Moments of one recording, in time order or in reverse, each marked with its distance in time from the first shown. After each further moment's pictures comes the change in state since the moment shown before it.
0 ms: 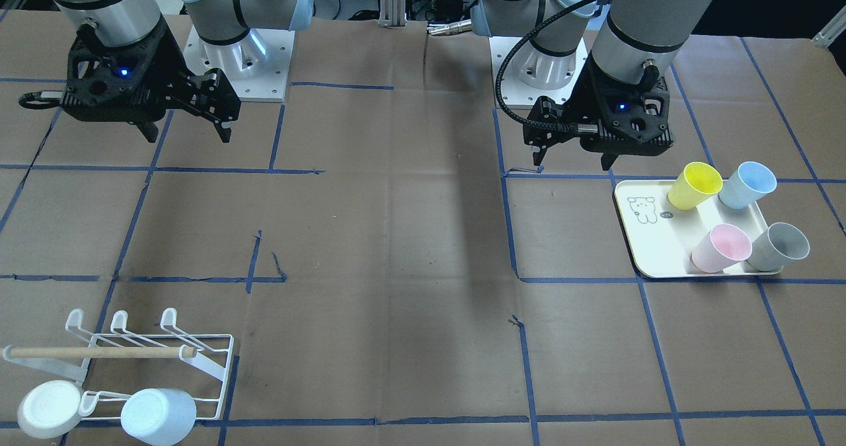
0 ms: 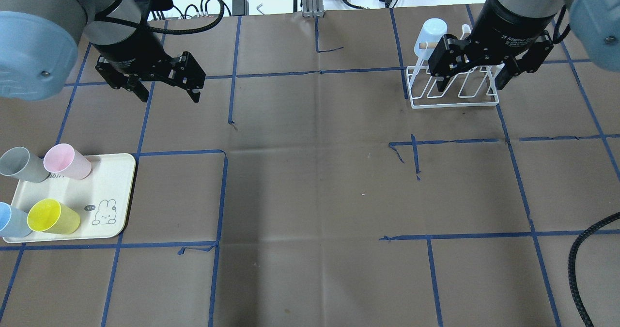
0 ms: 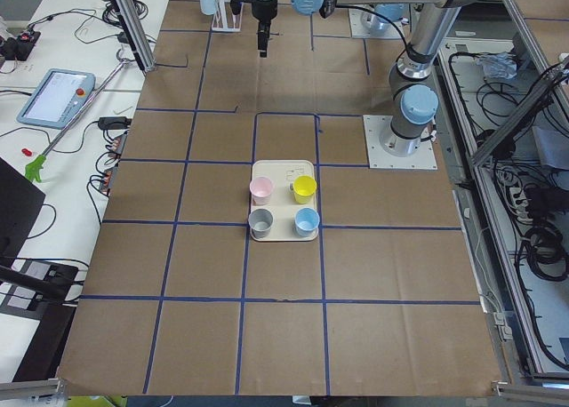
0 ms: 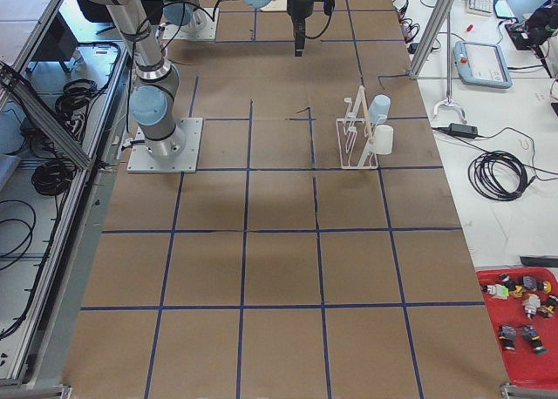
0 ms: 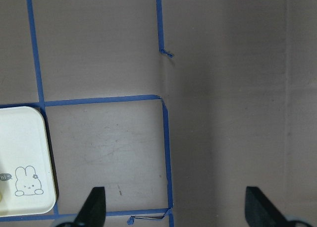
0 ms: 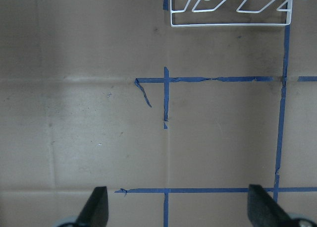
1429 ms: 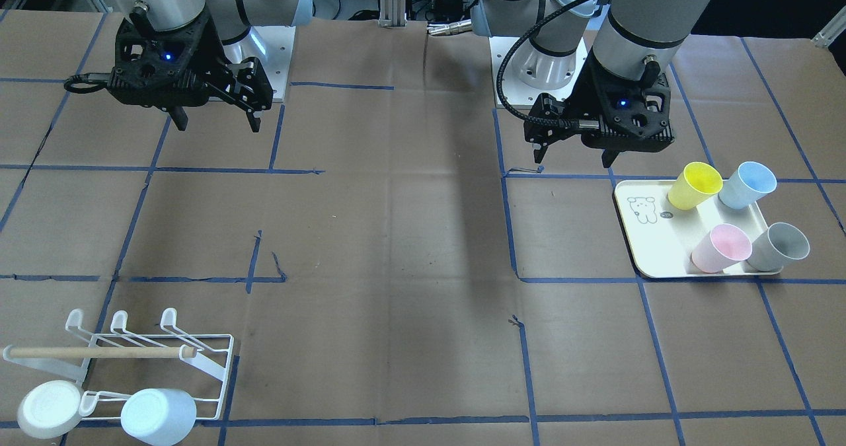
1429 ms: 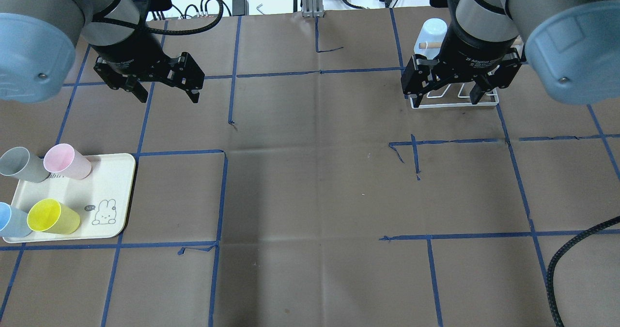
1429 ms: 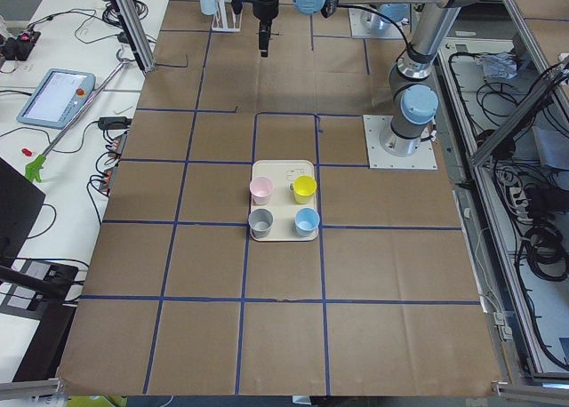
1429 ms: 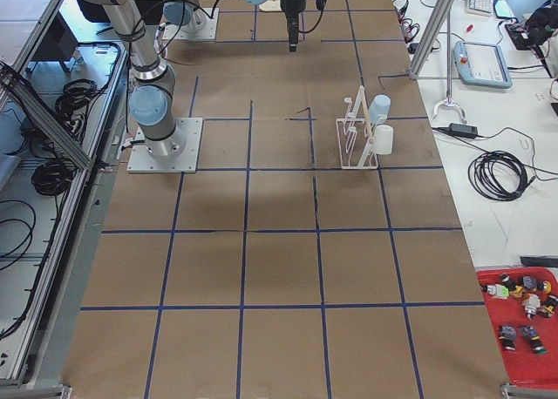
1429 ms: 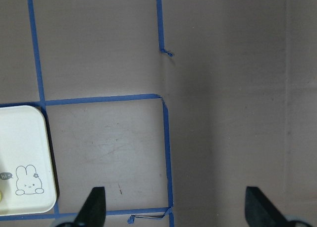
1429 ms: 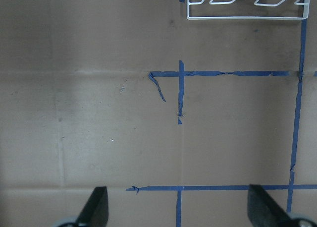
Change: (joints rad) left arm 0.003 0.009 -0.006 0.000 0.000 0.001; right arm 0.081 -0.018 0.056 -0.048 -0.023 0.056
